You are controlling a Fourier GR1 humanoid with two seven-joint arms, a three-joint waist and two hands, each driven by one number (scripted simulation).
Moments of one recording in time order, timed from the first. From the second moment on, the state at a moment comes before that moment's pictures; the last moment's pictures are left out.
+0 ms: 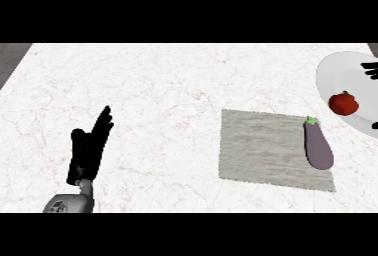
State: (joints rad) left arm -0.07 0.07 -0.02 -1.46 -0.11 0.11 0.21; right arm -0.89 -0.79 -0.28 -0.14 0.80 0.28 -0.87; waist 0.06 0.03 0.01
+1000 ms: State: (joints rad) left arm -0.07 0.06 -0.02 -1.46 -0.12 0.11 0.21; right arm -0.87 -0.85 -0.51 -0.08 0.54 0.52 -0.78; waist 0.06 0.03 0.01
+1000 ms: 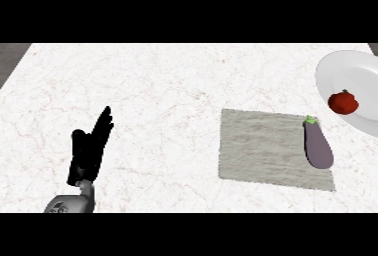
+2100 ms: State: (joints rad) left arm -0.08 0.06 -0.03 -1.46 -0.12 0.11 0.21; right arm -0.76 -0.84 -0.48 -0.16 0.52 0.43 -0.80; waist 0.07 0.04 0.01
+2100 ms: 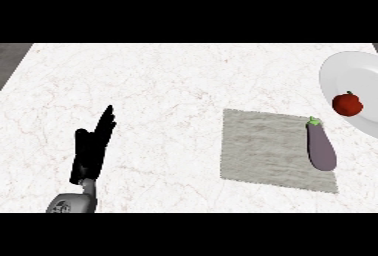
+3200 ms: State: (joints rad) left arm -0.08 0.06 -0.02 -1.47 -0.11 0.10 0.21; right arm -0.71 -0.91 -0.52 -0.14 0.46 0.39 -0.80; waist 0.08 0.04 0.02
